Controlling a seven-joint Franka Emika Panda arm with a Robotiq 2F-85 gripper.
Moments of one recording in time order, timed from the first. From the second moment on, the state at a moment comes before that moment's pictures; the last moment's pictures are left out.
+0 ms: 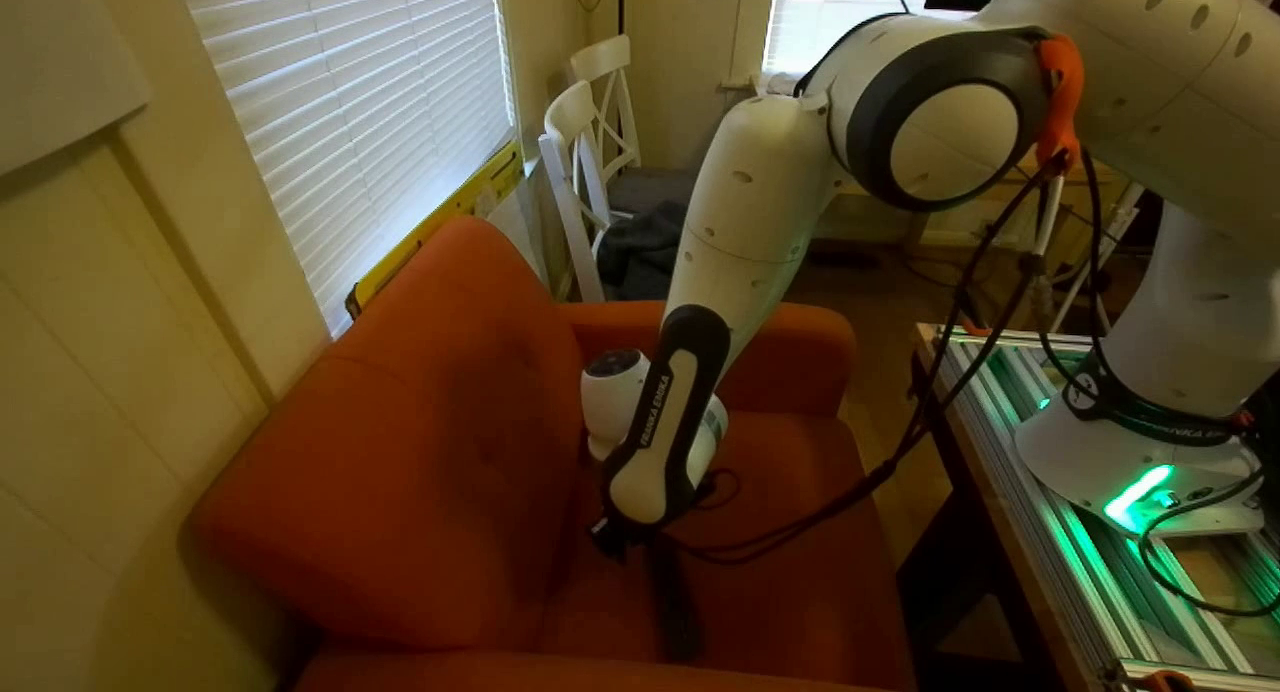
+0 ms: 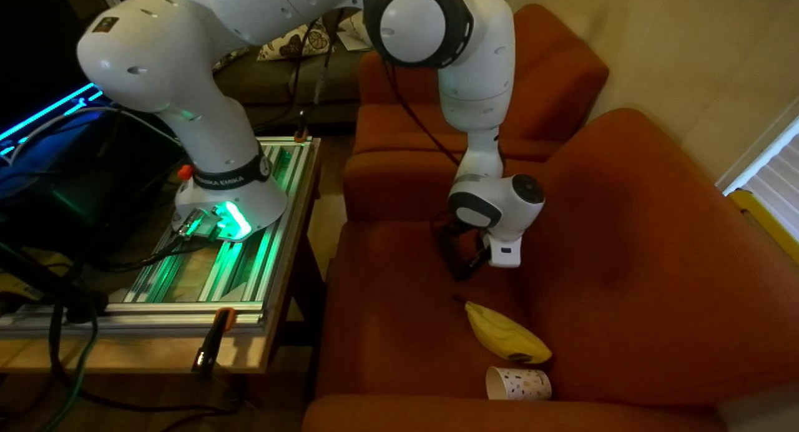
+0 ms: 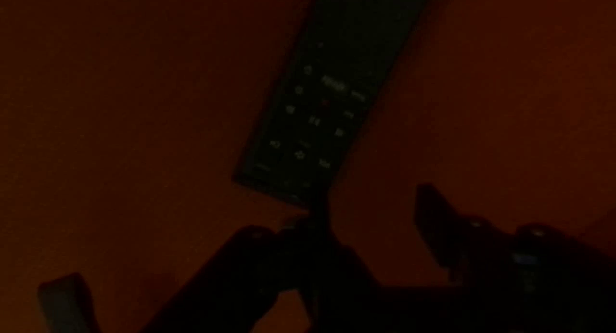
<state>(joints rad) 0.00 1.17 0.03 -1.81 0.35 2.87 0.45</state>
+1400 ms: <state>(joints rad) 0.03 1.15 0.04 -1.93 0.38 2.89 0.52</state>
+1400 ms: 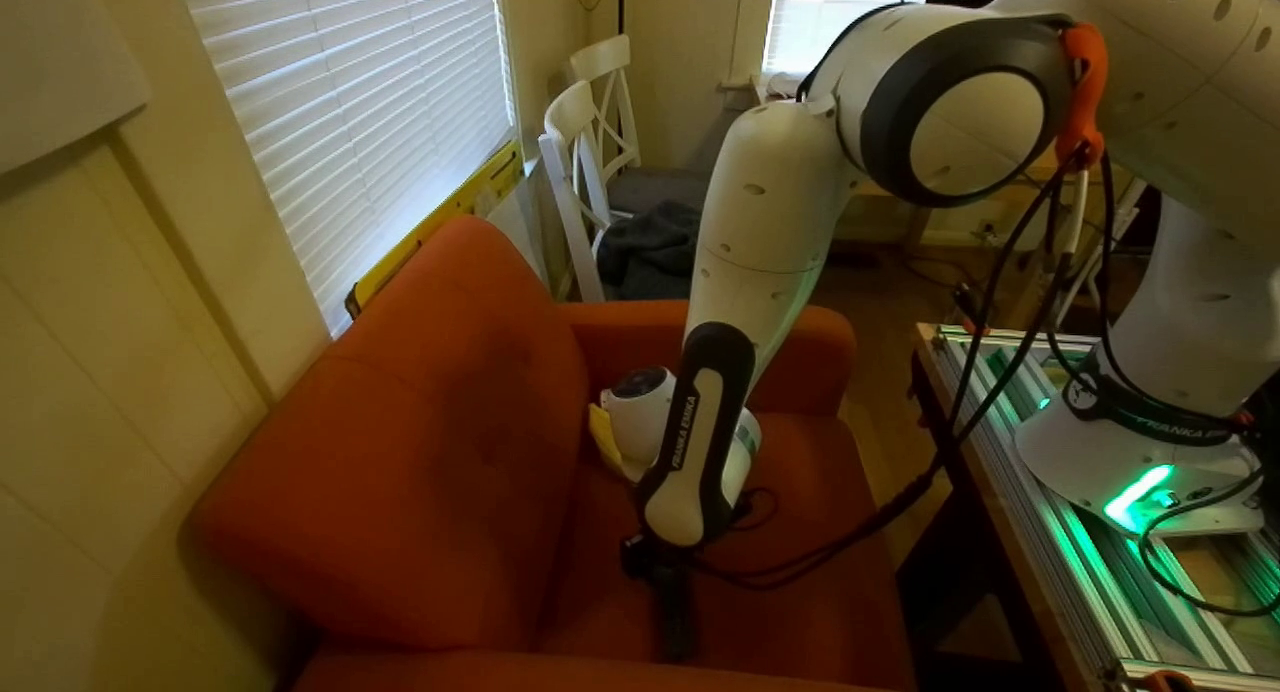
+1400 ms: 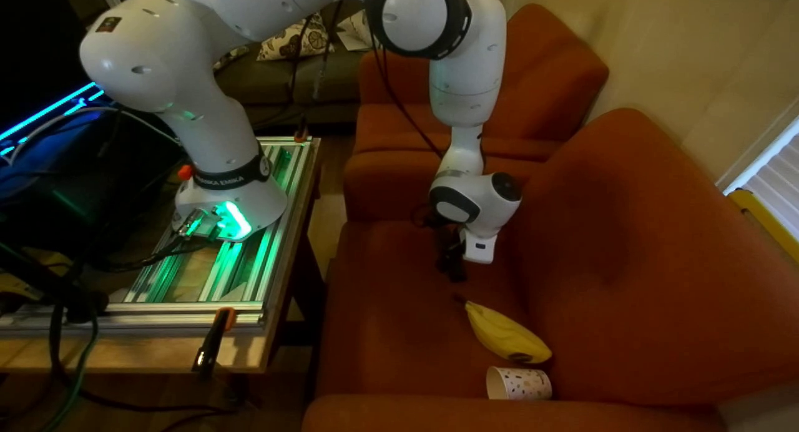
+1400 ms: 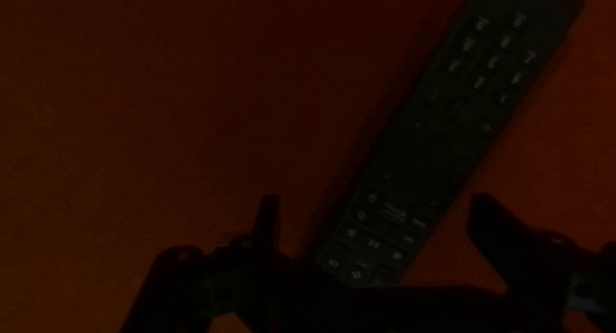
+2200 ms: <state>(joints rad) 0.03 1.20 0.03 -1.87 0.38 2.91 0.52</state>
